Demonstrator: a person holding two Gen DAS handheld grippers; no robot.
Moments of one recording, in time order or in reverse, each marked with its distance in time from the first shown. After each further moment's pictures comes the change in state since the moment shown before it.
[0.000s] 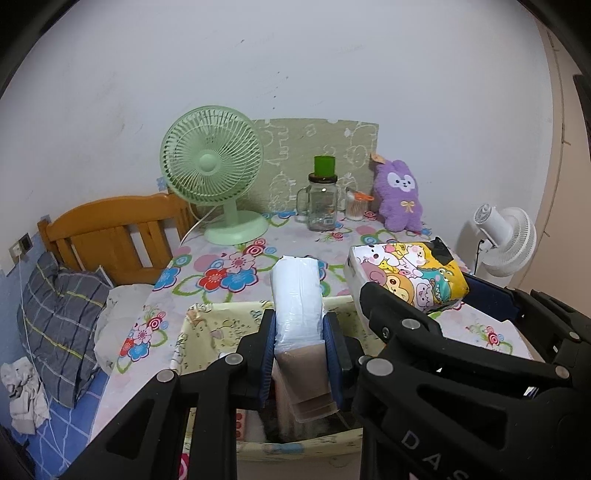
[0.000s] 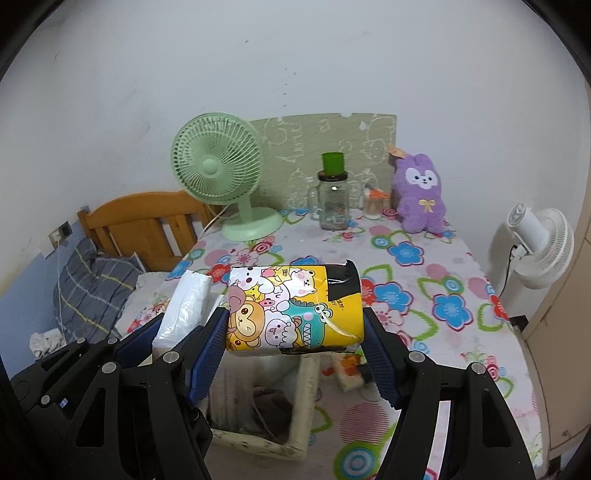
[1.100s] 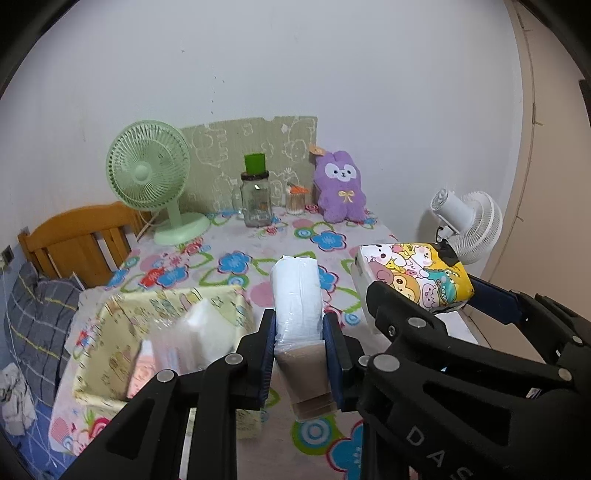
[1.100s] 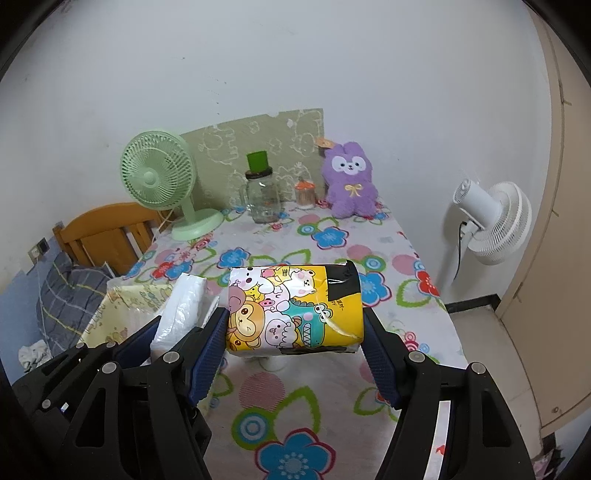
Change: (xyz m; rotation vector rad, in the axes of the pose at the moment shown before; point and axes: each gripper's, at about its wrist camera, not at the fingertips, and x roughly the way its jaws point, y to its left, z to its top) left arm -0.018 -0.122 -0.008 0.054 0.001 -0.067; right arm -0.055 -0.115 -0.027 0.077 -0.008 -0.096
